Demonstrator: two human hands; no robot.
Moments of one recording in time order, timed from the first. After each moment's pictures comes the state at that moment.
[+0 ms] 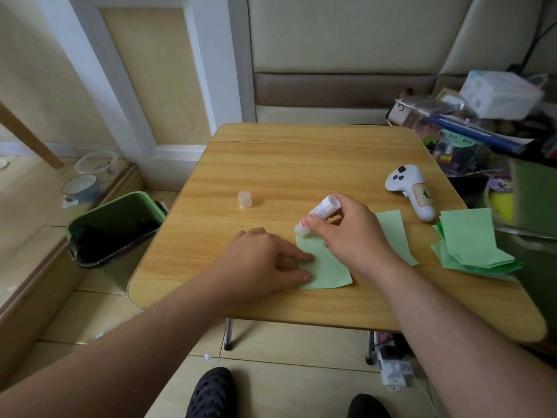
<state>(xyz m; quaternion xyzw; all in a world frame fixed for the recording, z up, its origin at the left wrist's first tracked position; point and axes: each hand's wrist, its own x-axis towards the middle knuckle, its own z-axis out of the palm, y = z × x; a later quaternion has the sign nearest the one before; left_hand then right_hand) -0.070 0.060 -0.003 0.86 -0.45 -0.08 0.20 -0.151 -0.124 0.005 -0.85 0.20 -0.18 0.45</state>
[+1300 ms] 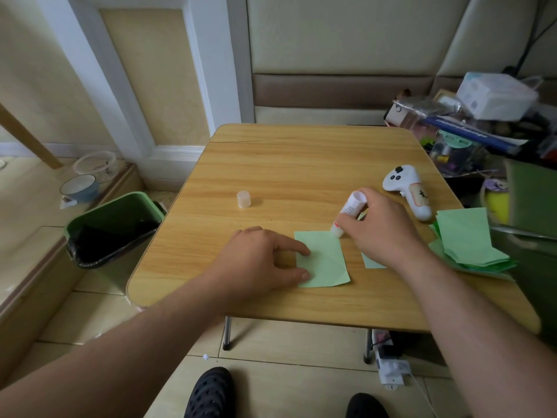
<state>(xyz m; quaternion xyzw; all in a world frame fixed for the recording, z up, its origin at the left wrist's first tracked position) -0.073 0.060 0.002 0.87 -0.43 -0.08 0.22 -0.171 -0.155 0.026 -0.89 0.26 -0.15 0.34</state>
